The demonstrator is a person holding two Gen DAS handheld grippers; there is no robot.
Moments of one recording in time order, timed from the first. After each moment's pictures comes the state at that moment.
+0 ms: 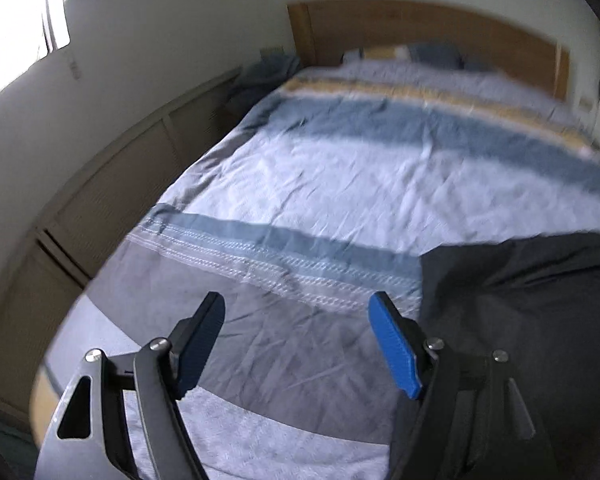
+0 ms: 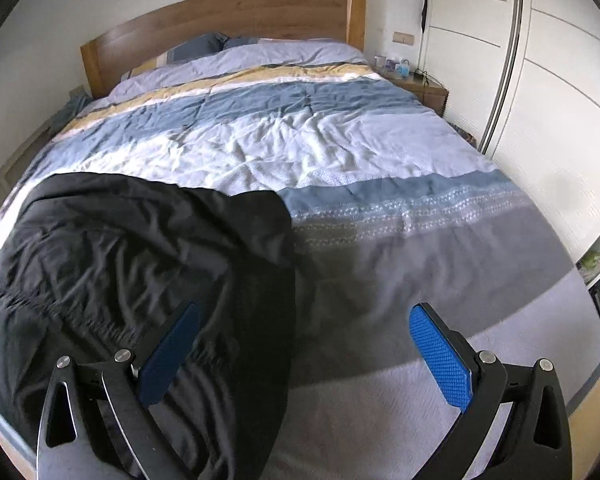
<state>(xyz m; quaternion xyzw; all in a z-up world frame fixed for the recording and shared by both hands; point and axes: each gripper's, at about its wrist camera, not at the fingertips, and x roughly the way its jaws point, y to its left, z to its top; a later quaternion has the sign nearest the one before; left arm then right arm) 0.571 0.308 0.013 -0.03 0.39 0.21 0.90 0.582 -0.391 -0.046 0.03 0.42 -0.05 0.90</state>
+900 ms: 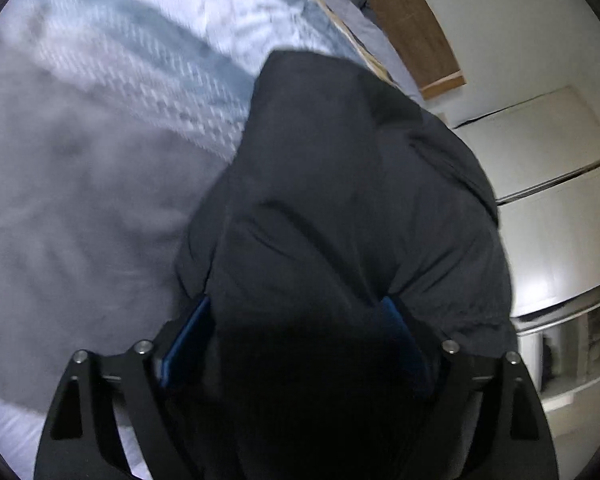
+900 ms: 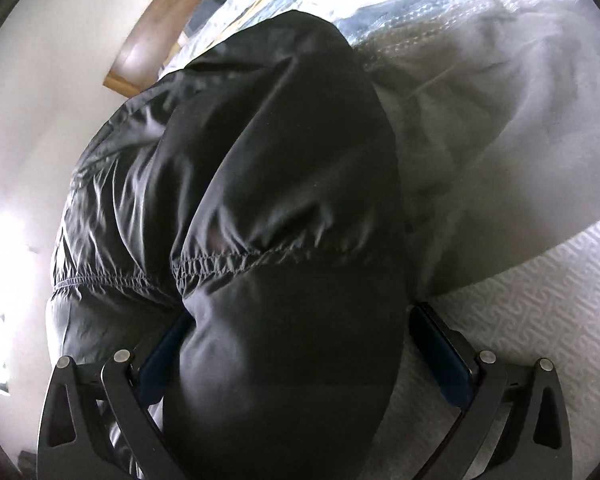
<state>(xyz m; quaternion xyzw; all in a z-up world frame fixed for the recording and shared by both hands) 0.617 0.293 -0.181 -0.39 0.49 -0.17 0.76 0.601 -0.397 -0.192 0.29 0.53 0.13 0.79</state>
